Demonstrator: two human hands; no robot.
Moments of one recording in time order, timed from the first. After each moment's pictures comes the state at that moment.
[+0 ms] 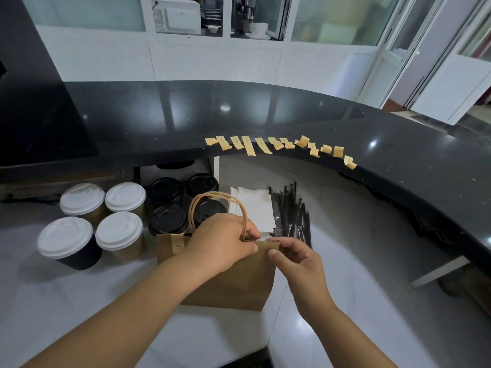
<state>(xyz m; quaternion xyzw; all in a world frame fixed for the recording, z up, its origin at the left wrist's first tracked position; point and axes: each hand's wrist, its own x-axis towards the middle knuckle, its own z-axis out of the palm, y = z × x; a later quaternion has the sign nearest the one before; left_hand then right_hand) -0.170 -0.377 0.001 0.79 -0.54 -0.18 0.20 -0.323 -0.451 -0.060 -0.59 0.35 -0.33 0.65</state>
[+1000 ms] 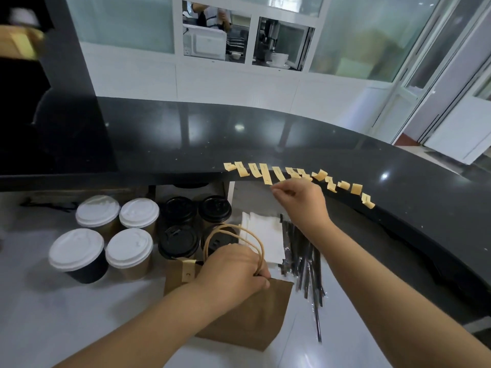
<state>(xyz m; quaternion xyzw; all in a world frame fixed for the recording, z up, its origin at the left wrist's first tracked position) -0.163 -0.376 0.002 0.77 -0.56 -0.19 0.24 -0.211 -0.559 0.023 -0.89 0.27 -0.29 0.24</state>
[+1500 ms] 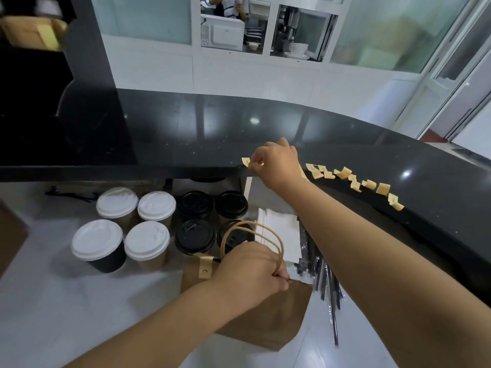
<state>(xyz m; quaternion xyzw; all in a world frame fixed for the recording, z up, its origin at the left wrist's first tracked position) -0.157 -0.379 -0.007 0.76 -0.55 -0.19 0.29 -0.103 -0.560 0.034 -0.96 0.22 -0.19 0.03</state>
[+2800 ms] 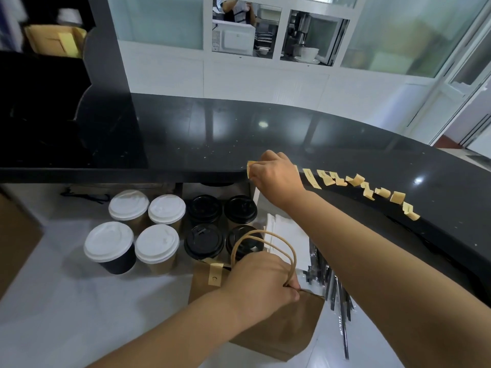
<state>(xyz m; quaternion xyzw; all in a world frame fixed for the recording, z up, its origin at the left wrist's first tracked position) -0.159 -0.377 -0.003 0.77 -0.55 -0.22 0.26 -0.094 -0.560 0.013 -0.97 0.04 -0.21 -0.08</state>
